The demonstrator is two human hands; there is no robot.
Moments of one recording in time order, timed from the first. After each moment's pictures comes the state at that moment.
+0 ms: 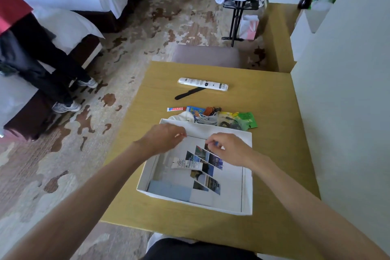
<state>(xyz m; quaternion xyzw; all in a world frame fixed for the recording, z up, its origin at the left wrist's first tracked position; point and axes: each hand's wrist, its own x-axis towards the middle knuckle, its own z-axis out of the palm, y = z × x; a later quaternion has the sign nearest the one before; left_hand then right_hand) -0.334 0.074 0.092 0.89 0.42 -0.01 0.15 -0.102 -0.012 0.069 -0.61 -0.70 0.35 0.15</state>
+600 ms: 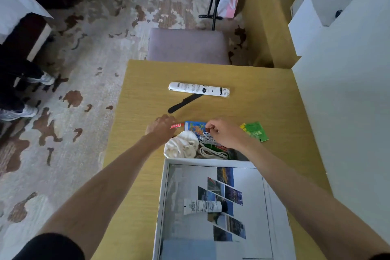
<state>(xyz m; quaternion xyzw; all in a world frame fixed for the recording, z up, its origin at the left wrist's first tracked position) -0.318 0.263 -0.027 0.83 0.51 -0.04 0.23 -0.104 0.159 0.023 -0.71 -0.63 0.31 0.08</state>
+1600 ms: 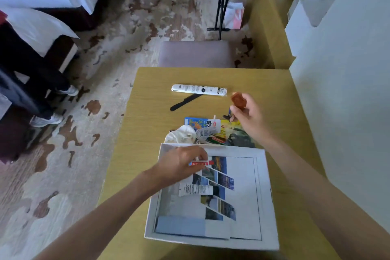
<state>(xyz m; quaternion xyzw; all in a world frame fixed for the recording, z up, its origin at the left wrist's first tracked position) -0.321 0.098 0.074 0.91 0.26 0.10 0.31 -0.063 0.088 0.082 -0.66 -0.49 0.33 0.48</state>
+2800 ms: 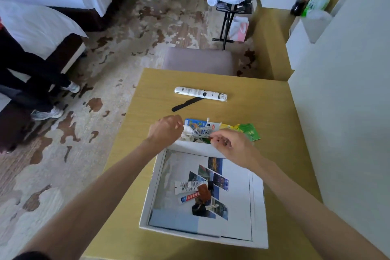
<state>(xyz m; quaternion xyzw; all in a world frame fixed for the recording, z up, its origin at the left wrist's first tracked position) -0.318 0.166 0.063 0.81 0.53 0.09 0.24 -0.099 0.042 0.074 -0.61 -0.67 0.32 0.29</state>
